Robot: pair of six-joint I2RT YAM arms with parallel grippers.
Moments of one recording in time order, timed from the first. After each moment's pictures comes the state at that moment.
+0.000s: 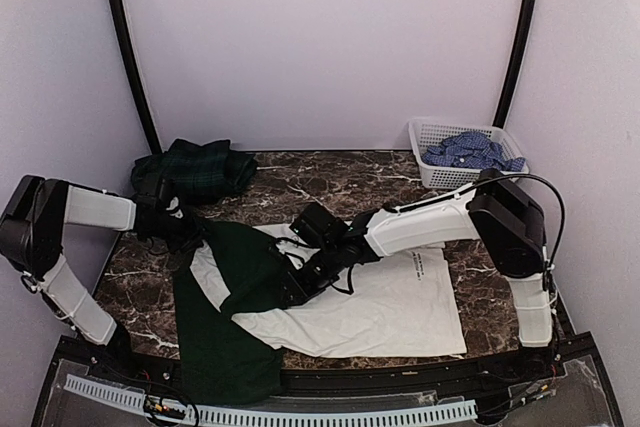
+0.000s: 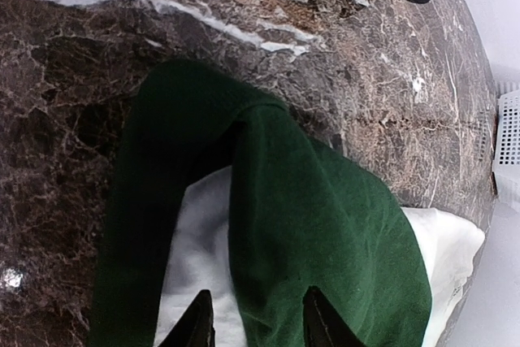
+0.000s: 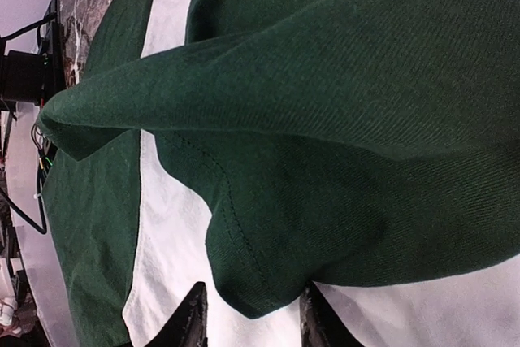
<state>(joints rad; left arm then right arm) -0.14 1.57 0.74 -0.13 0.31 -0.73 1.07 2.12 1.44 -0.31 -0.47 0.35</state>
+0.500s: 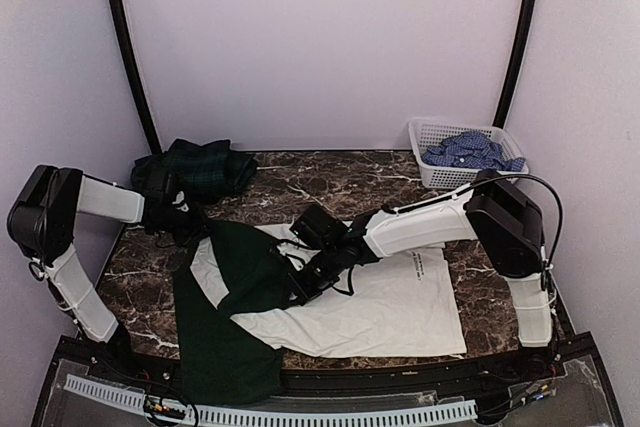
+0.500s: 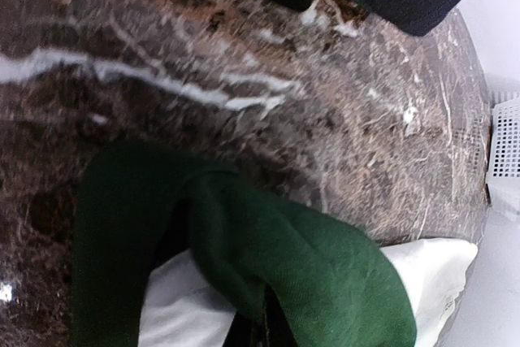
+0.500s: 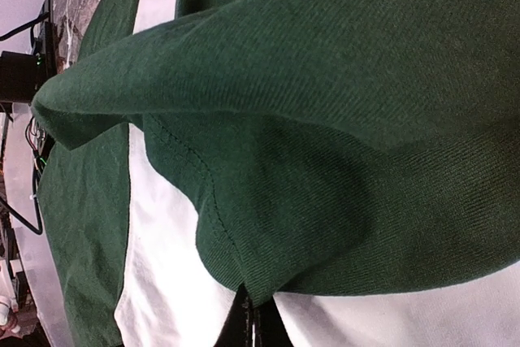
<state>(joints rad) -0.14 1.69 0.80 -0.07 0.33 -0.74 1.07 2.14 1.45 -0.31 -0.47 0.36</state>
